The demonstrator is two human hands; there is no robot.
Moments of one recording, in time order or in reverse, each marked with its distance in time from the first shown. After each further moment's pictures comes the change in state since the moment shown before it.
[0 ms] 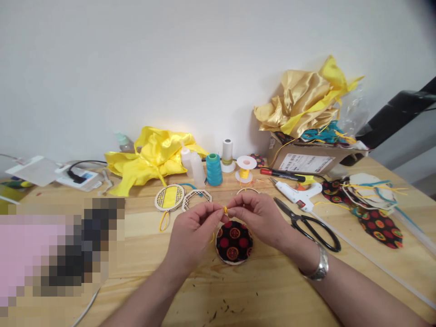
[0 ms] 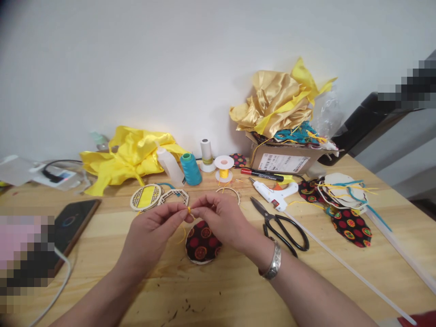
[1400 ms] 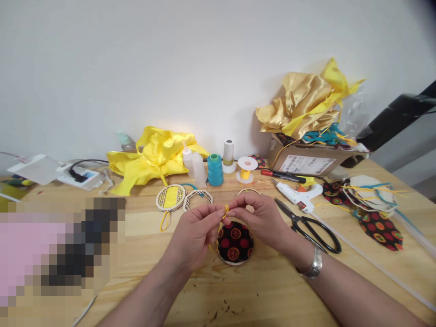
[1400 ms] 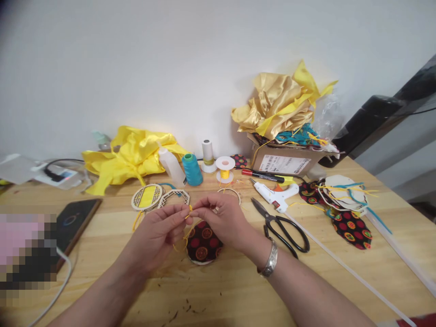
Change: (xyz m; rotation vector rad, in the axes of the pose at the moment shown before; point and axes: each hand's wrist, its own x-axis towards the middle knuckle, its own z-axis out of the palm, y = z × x) left_hand 0.004 -0.006 0.004 -0.655 -0.127 -0.293; right_hand 0.000 0.006 0.001 -0.176 0.072 -0.127
